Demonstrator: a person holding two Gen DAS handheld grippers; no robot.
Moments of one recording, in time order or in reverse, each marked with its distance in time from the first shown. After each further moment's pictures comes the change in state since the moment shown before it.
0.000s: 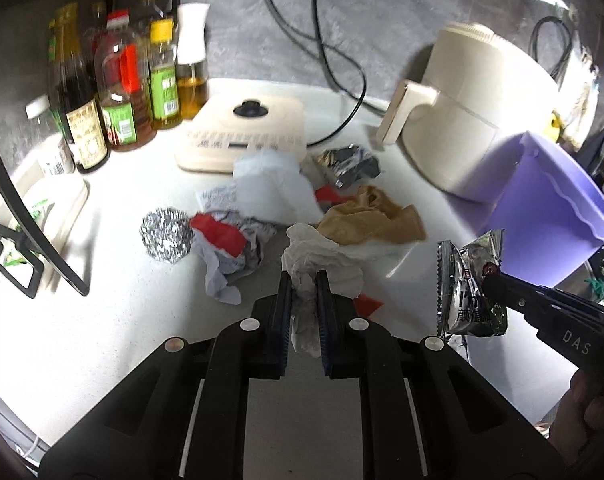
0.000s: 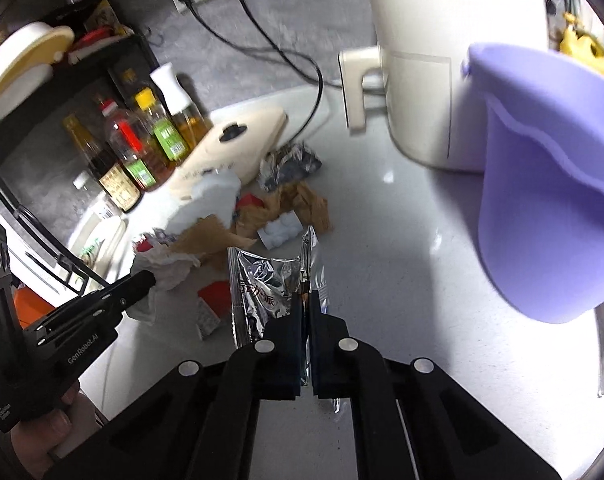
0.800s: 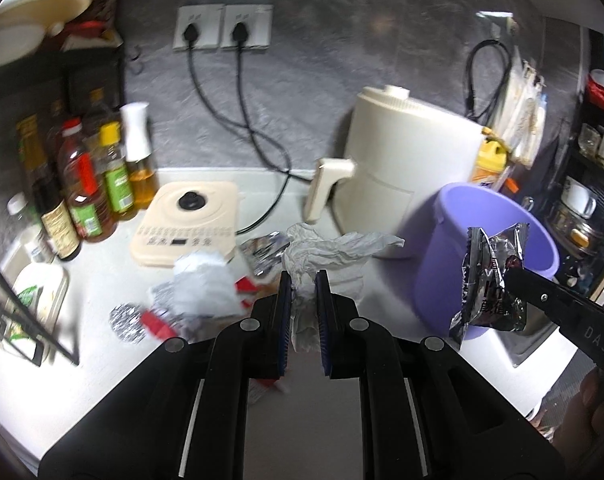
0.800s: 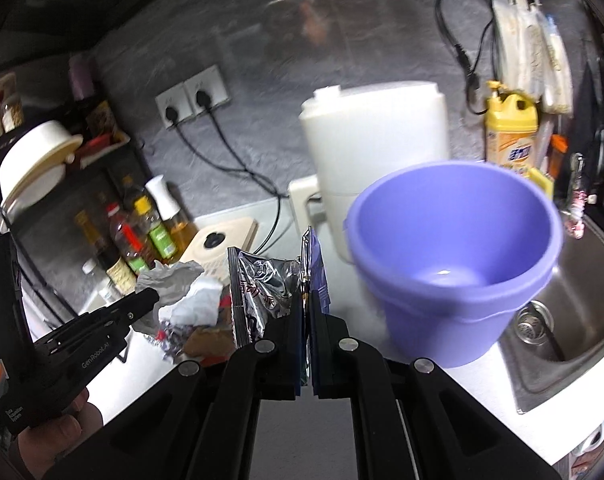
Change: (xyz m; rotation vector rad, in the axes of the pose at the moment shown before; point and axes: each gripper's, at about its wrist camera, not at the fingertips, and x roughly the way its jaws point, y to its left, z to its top) left arm -0.050 -0.074 0.045 0.114 -0.181 -0.102; right arm -0.117 -0.037 0.020 0.073 -0.307 -0.074
